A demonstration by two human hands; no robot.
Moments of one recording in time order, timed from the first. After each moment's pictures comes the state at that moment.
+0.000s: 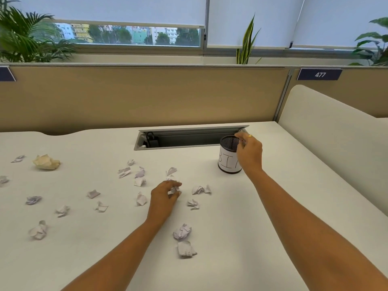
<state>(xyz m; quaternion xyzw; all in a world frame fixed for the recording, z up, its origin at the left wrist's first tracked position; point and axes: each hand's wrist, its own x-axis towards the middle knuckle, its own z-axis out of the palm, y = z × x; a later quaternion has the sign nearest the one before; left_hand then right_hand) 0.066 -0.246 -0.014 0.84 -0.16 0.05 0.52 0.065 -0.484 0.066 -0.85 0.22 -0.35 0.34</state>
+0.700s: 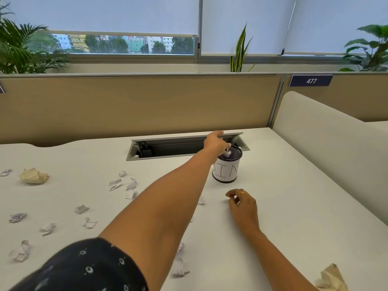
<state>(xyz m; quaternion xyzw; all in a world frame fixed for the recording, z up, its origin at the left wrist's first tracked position) 0.127 -0.422 0.108 0.75 -0.14 -0.18 0.62 0.001 -0.469 -0.031 -0.86 0.25 -0.24 0.38</state>
